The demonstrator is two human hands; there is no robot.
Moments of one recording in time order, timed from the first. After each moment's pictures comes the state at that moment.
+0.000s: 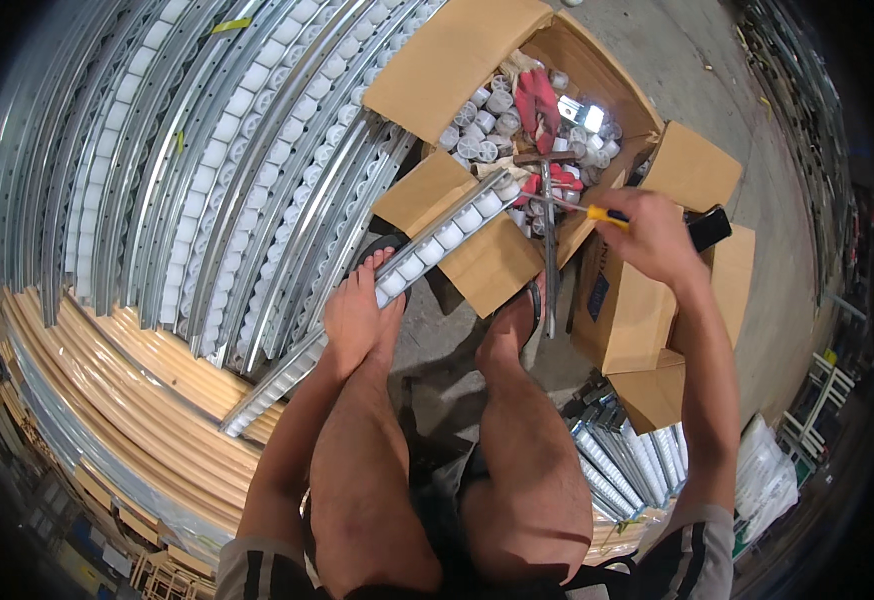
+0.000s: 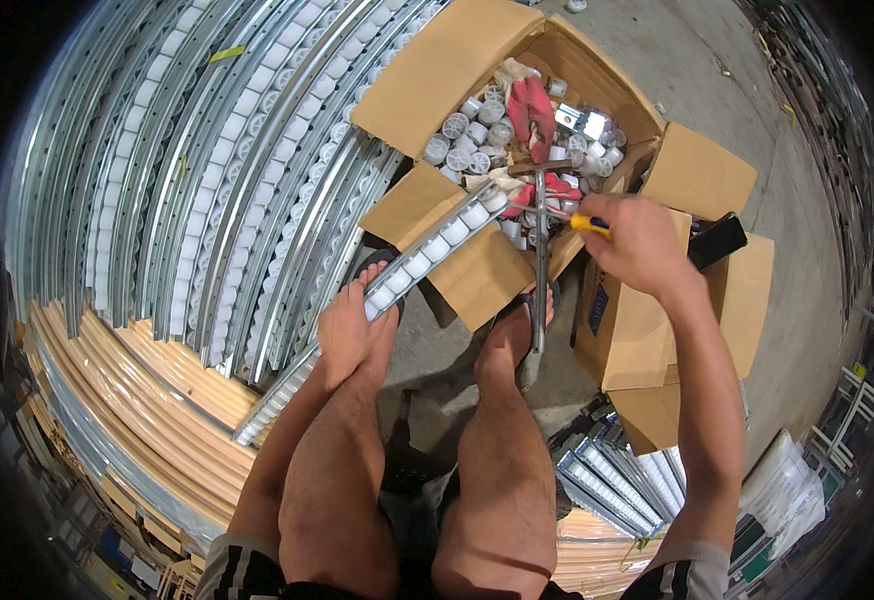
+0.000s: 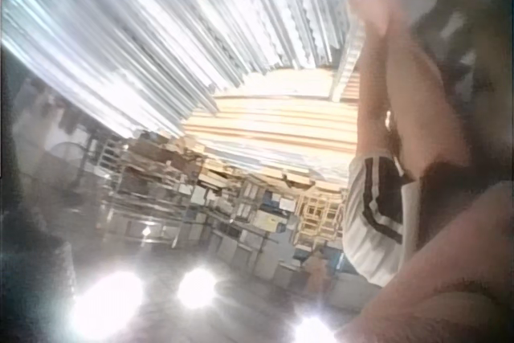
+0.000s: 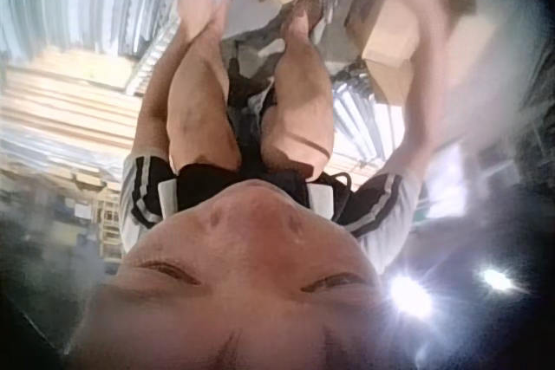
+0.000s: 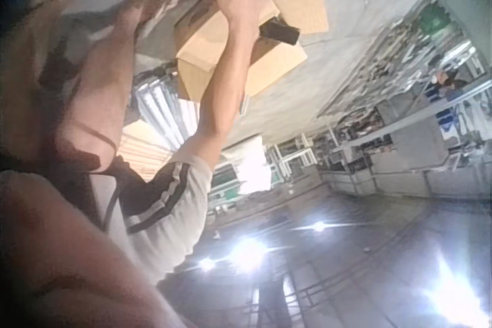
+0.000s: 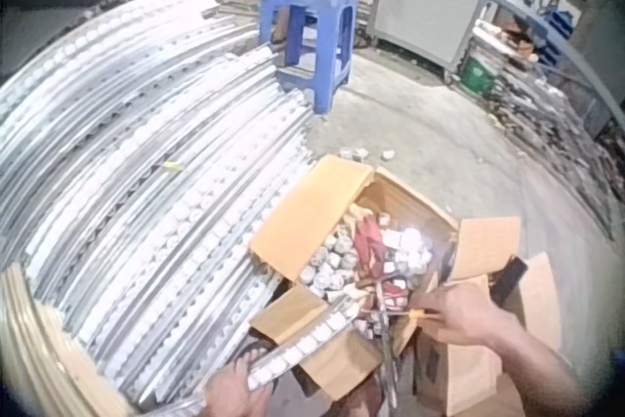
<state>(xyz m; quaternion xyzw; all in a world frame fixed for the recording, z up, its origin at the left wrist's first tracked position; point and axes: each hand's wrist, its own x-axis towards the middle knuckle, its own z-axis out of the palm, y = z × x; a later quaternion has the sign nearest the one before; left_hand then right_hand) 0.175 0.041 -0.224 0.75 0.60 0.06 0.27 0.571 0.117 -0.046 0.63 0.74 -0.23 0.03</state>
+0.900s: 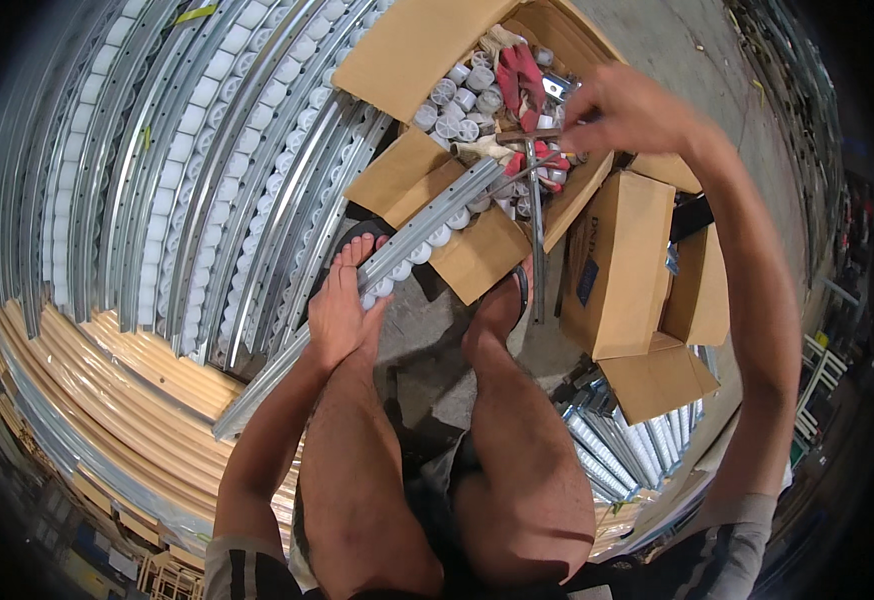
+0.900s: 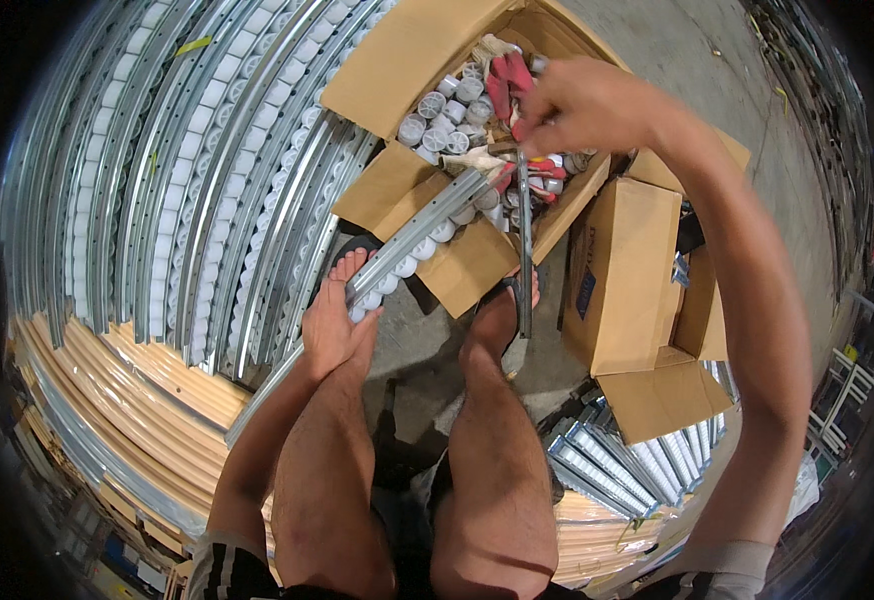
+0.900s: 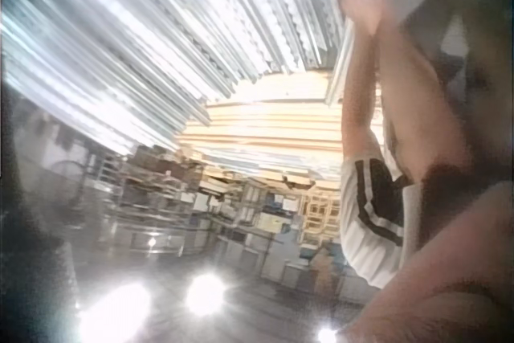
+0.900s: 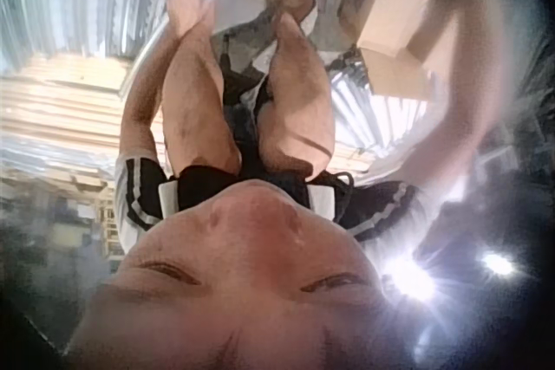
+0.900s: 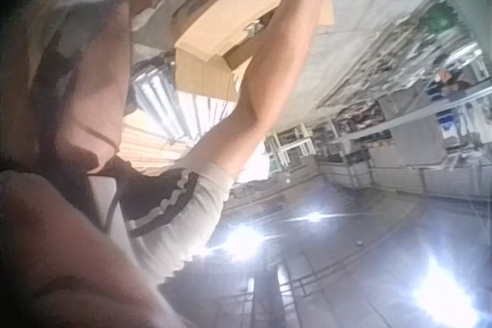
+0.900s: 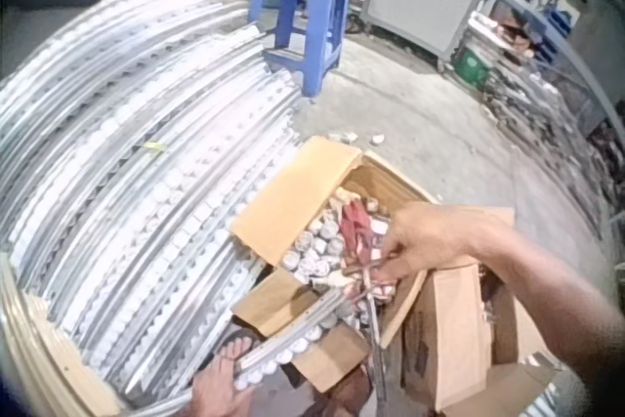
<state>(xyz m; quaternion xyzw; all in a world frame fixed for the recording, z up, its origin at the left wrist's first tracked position) 0.171 0.029 -0.218 0.77 0.55 0.08 0.32 0.551 0.240 -0.015 0.49 0.78 -0.36 0.15</state>
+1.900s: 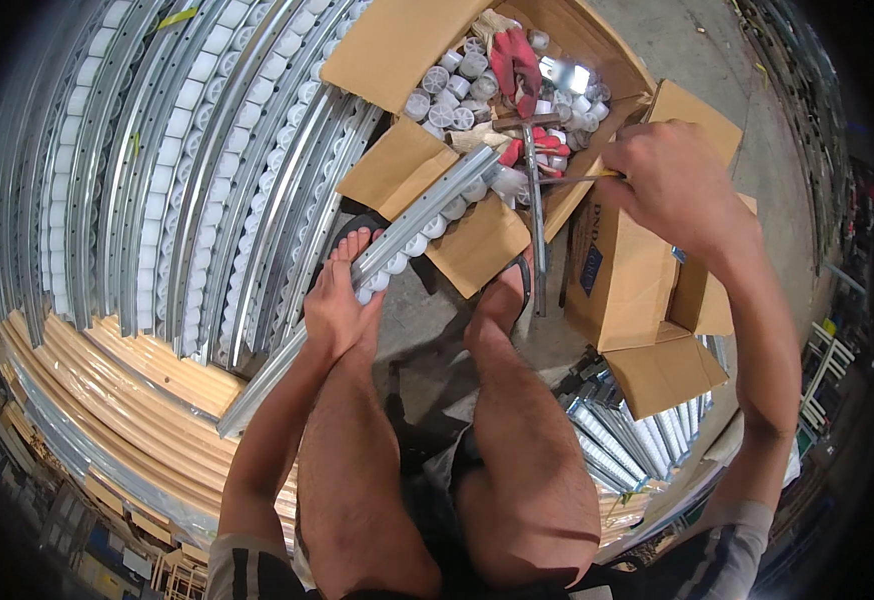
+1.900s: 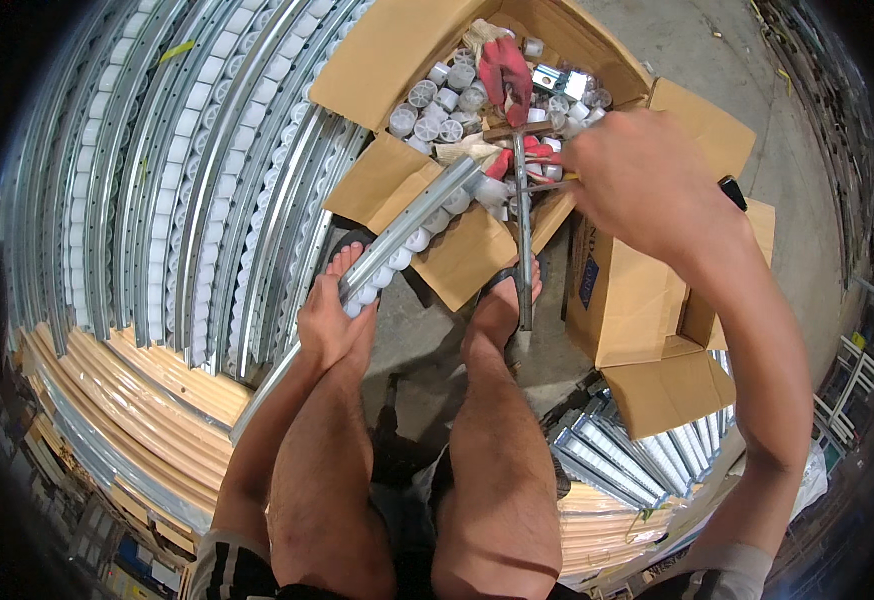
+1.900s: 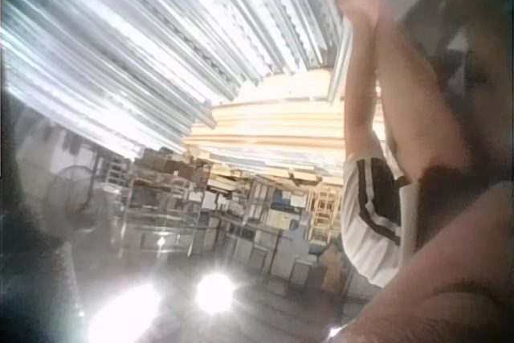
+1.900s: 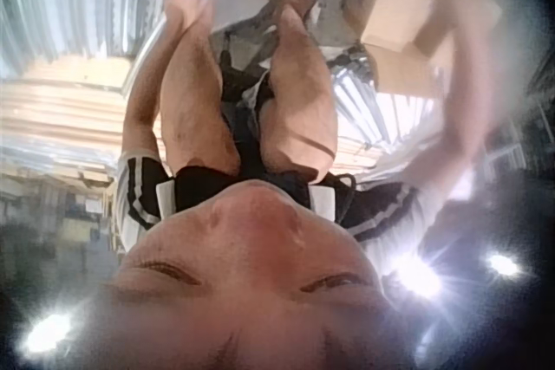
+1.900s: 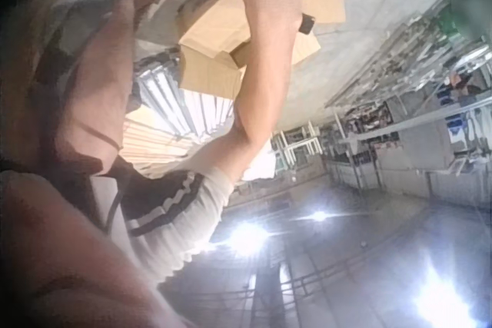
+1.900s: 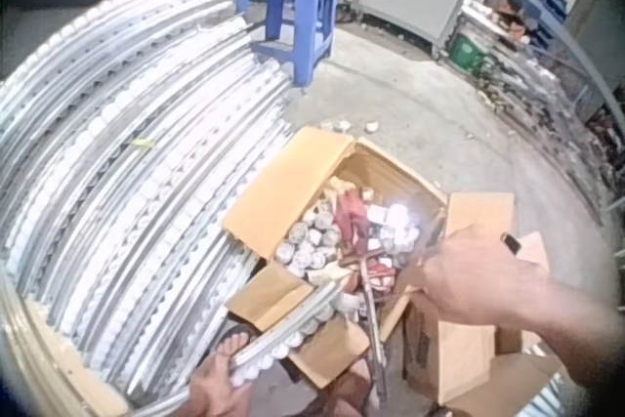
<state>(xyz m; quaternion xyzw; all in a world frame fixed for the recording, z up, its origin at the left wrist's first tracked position) 0.171 0.026 -0.225 0.76 0.56 0.09 0.31 0.546 0.153 0.009 0.55 0.80 -0.10 0.19</state>
